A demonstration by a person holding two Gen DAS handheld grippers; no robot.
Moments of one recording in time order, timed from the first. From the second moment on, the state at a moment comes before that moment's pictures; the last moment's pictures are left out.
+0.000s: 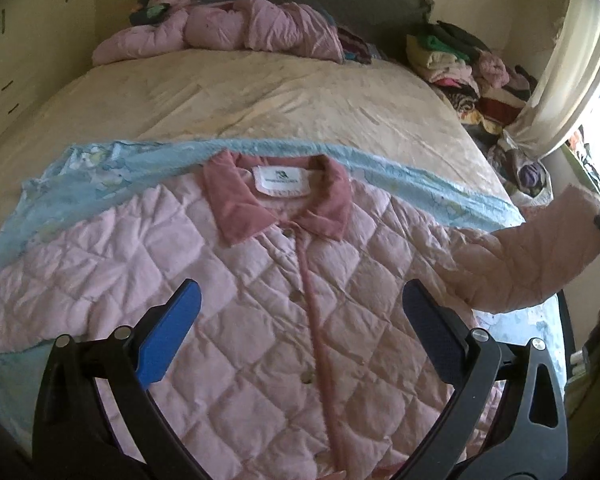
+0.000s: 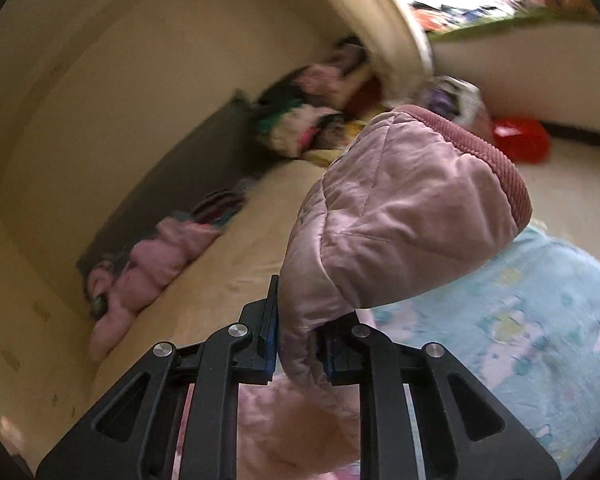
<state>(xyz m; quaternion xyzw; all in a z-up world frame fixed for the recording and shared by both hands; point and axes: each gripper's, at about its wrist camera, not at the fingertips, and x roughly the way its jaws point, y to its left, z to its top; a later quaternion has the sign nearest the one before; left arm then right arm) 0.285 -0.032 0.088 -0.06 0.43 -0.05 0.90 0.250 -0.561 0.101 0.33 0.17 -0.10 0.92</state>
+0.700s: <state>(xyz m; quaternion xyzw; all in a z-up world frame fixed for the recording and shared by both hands) 0.291 0.059 0.103 -0.14 0.41 -0.09 0.90 0.294 -0.374 0.145 0.22 0.17 0.08 0.96</state>
